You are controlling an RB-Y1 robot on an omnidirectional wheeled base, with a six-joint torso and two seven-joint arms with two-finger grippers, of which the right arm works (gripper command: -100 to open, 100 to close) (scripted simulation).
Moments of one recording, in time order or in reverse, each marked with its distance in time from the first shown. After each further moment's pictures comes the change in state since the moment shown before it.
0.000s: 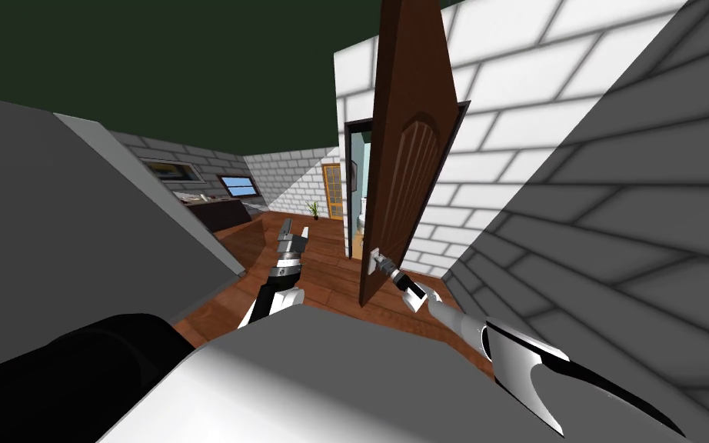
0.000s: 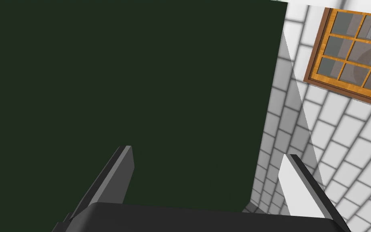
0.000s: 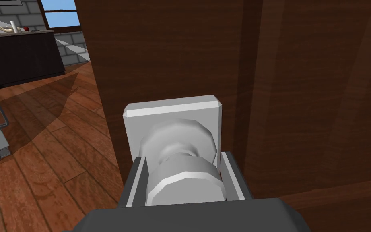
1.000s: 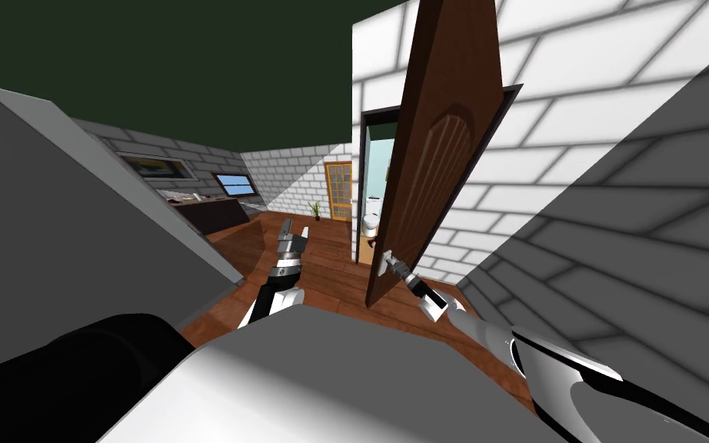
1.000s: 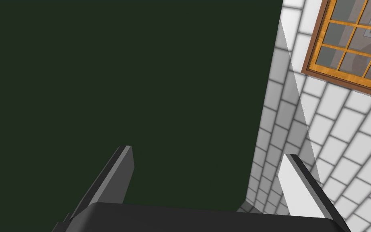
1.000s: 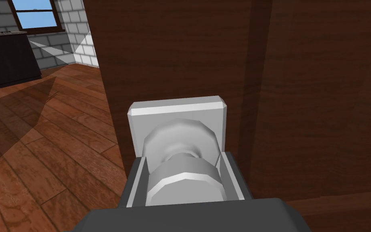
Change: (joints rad) arm 0.033 -0.129 0.042 0.041 -0.056 -0.134 -0.065
